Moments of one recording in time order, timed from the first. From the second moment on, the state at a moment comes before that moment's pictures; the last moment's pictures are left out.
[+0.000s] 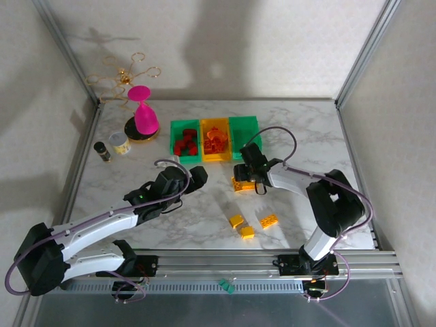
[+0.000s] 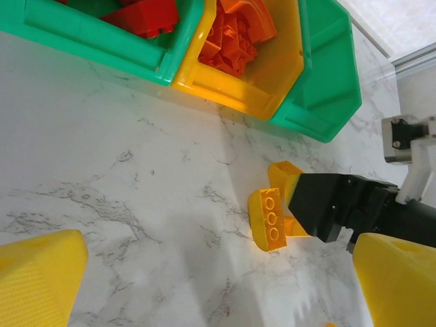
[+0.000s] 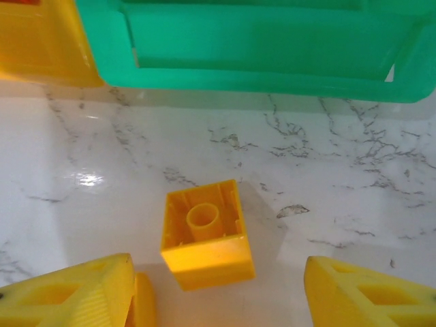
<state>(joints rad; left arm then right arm) -0.77 1.10 0.64 -0.16 -0.27 -1.03 0.62 1.69 0.95 -0.28 0.16 0.39</state>
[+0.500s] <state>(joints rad) -0.78 1.12 0.64 -0.16 -0.28 -1.03 0.60 1.80 1.01 -0.24 0.15 0.36</state>
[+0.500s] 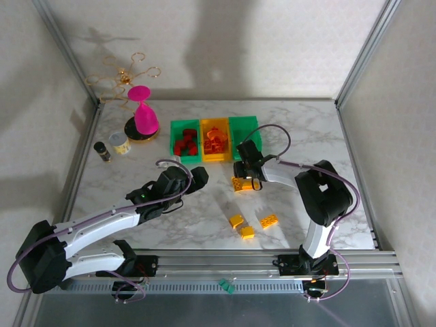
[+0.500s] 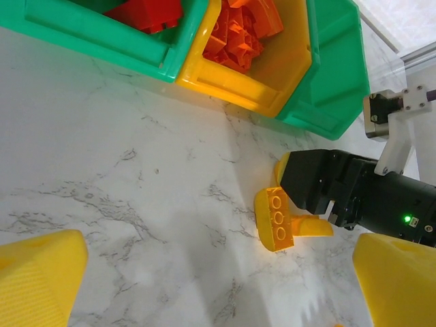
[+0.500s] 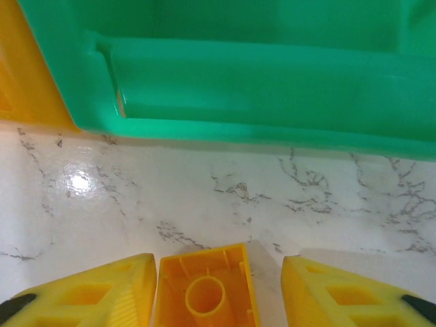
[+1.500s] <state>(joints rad) -0.74 1.20 0.80 -0.16 -0.30 -0.98 0.48 1.86 1.38 -0.28 0.13 0.29</state>
